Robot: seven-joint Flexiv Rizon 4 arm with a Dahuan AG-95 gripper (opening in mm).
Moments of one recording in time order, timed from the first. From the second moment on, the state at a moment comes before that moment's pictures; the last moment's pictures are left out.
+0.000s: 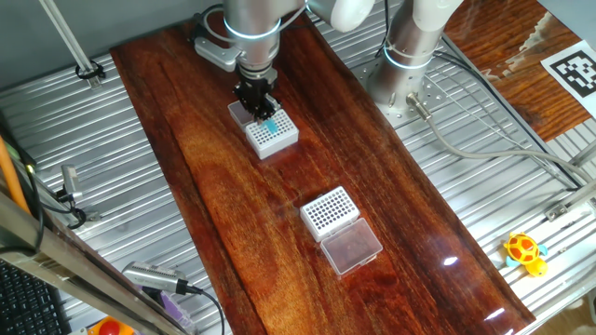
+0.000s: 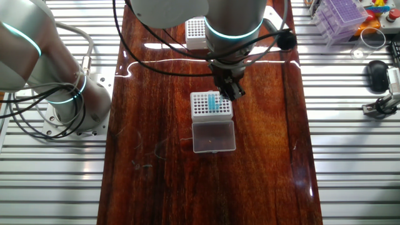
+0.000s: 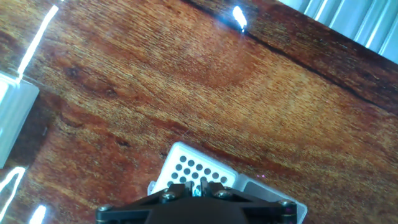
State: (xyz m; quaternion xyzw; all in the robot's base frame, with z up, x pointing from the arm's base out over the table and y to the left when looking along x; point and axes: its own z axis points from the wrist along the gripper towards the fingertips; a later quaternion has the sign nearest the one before) arm 0.424 -0.013 0.112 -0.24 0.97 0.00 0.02
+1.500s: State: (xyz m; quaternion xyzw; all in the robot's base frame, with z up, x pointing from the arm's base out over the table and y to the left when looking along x) arm 0.426 0.001 0.136 -0.22 0.97 0.01 0.01
